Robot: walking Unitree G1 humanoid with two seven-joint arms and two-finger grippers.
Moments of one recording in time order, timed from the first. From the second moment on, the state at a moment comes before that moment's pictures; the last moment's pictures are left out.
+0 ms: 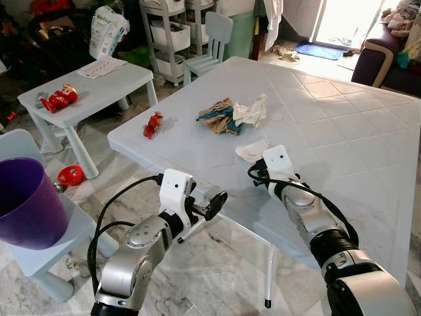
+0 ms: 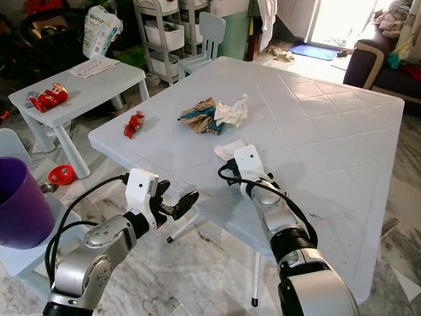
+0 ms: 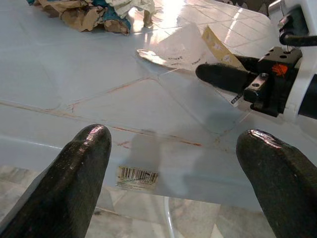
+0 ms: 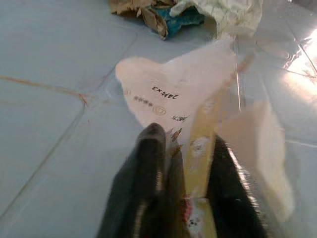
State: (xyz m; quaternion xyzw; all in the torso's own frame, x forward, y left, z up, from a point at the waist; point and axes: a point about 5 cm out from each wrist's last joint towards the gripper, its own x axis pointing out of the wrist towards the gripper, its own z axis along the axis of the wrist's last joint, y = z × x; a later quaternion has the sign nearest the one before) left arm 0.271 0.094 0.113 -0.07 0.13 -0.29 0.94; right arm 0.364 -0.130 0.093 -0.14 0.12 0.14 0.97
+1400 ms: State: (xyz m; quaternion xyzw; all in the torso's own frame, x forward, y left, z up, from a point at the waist) left arm 0.326 0.176 0.145 -0.06 0.03 0.01 1.00; right arm 0.349 -0.153 0.137 -0.08 -0.02 0.12 0.99
